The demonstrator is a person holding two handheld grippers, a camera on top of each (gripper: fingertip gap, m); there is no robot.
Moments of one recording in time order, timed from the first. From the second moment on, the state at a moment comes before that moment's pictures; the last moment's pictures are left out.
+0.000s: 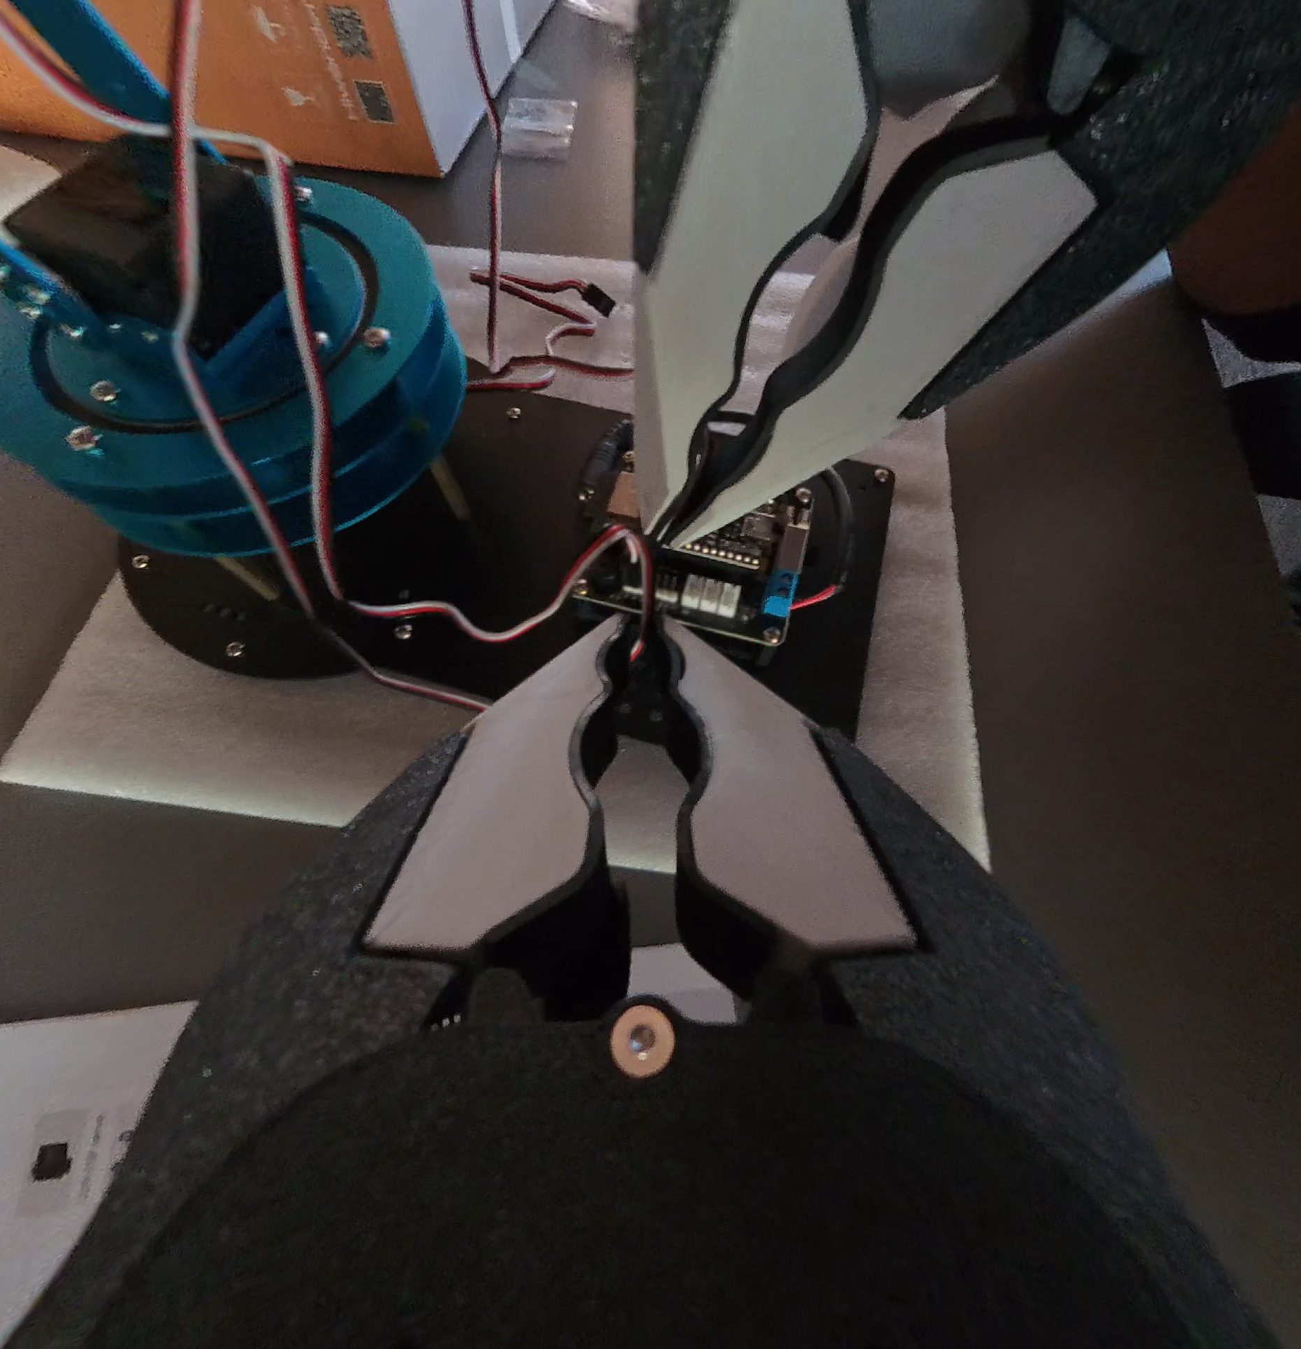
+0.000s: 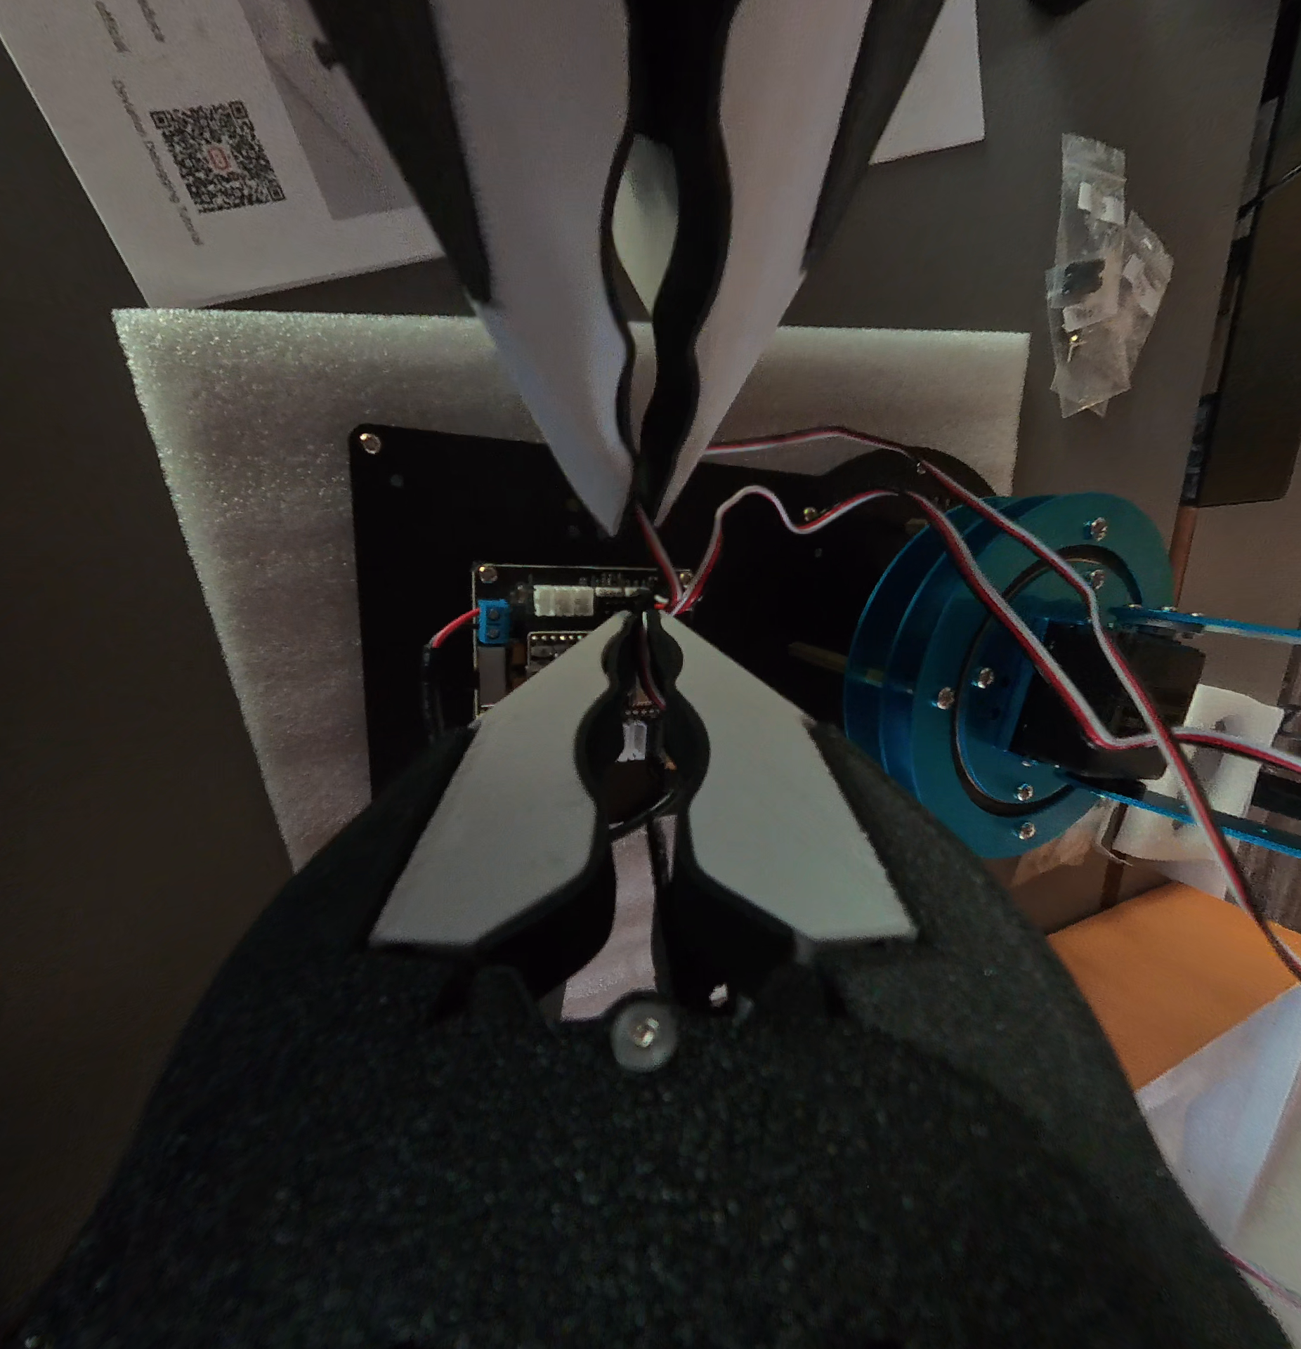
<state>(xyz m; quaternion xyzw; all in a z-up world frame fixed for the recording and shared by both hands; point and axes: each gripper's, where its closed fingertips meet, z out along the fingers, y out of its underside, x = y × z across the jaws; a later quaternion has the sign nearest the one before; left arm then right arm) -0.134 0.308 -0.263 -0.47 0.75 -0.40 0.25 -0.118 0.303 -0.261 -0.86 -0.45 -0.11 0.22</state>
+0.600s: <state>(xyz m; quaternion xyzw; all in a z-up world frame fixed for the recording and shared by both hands) -0.128 0.324 -0.258 -0.48 0.71 -0.43 0.27 -0.119 0.305 -0.264 -0.85 -0.47 -0.10 0.20</state>
